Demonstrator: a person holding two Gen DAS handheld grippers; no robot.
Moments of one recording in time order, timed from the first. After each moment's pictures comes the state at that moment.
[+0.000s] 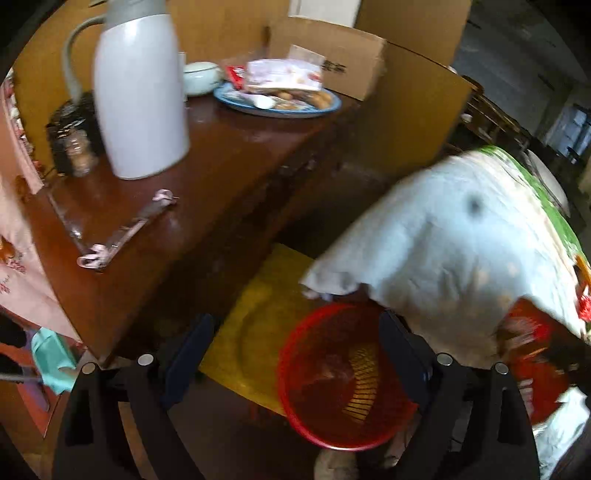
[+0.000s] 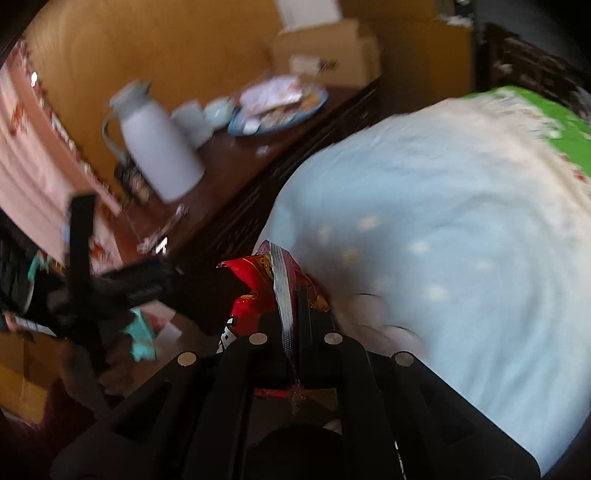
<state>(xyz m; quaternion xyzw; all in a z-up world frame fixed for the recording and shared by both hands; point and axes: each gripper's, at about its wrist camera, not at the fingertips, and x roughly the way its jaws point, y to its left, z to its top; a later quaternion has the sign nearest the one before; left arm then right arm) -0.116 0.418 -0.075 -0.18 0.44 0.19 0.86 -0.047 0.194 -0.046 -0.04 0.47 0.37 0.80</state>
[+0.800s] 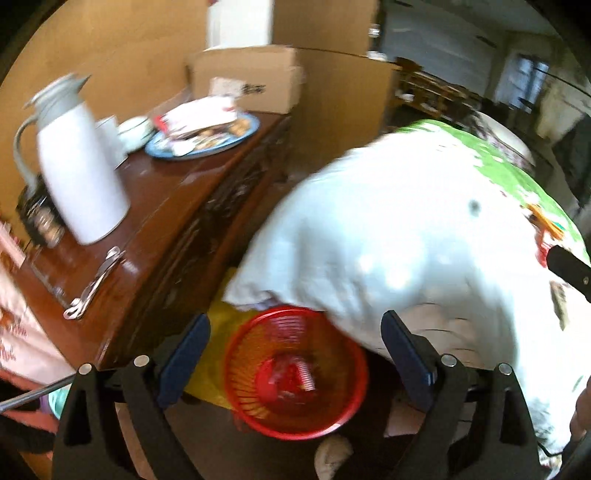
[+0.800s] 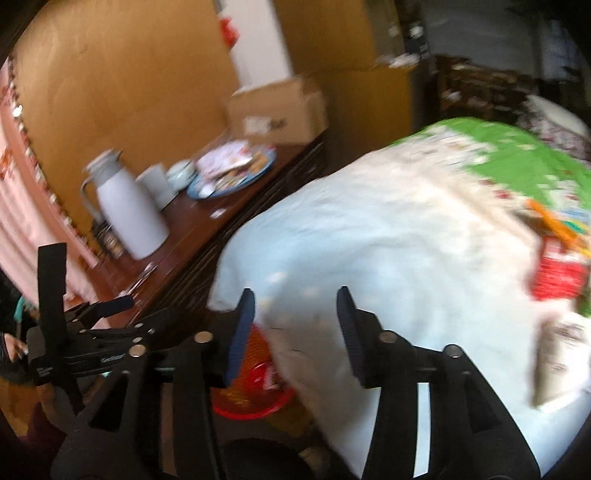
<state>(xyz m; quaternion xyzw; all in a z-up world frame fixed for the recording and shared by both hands) -0.100 0.301 -0.025 -0.08 0.42 0.10 0.90 -0.049 0.053 0.019 0.02 0.36 0.27 0.89</state>
